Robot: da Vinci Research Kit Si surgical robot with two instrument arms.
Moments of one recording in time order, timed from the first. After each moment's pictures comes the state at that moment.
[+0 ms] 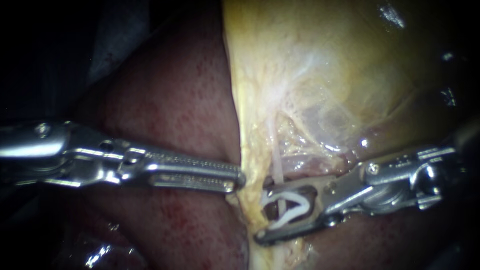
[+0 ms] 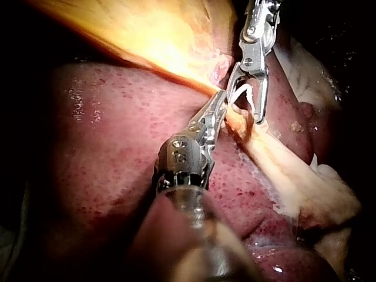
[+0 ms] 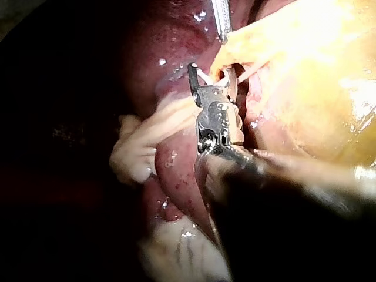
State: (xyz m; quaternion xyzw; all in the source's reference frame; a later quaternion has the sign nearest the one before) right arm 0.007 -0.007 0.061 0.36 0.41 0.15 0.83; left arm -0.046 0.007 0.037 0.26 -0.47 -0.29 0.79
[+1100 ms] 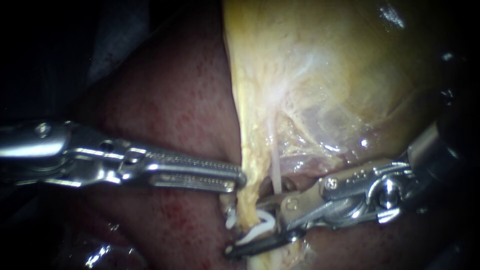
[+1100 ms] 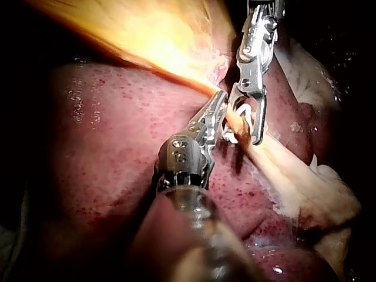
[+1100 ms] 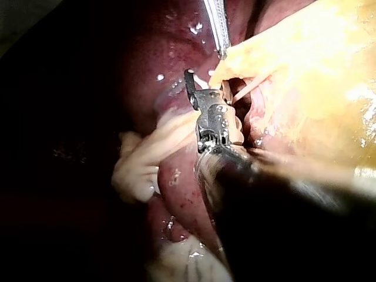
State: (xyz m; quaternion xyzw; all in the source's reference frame) right arm 0.010 -0.008 0.063 0.39 0.39 0.16 0.82; left arm -0.046 0.007 0.037 0.26 -0.47 -0.29 0.79
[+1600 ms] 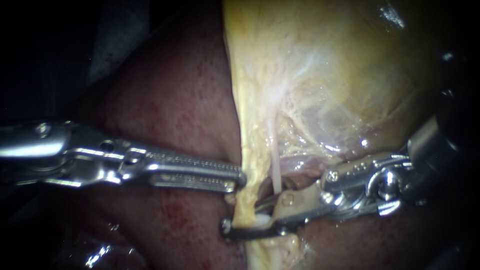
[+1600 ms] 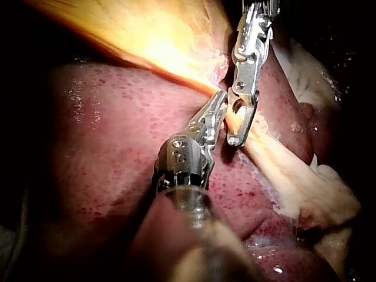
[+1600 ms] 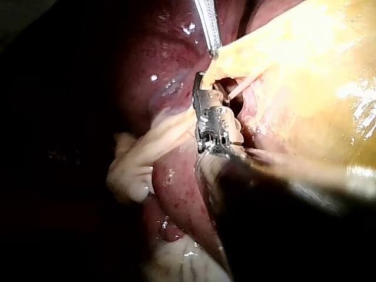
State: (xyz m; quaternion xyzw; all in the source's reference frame) right arm 0.009 -0.007 0.064 0.38 0.37 0.15 0.83; left arm -0.046 0.007 0.037 0.26 -0.47 -0.29 0.79
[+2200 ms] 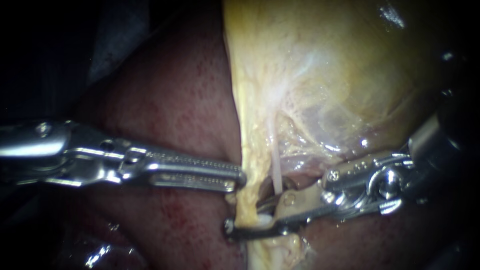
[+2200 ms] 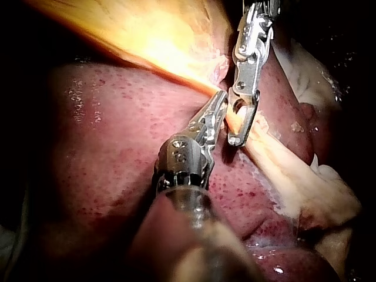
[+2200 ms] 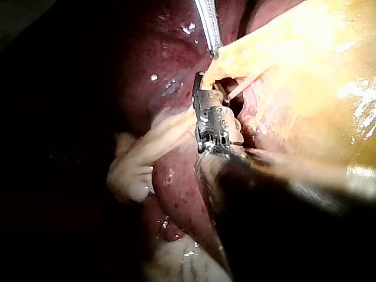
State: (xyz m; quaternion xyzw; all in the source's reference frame) right arm 0.009 -0.007 0.064 0.38 0.37 0.16 0.83; left arm -0.046 0.007 0.037 0.26 -0.47 -0.29 0.79
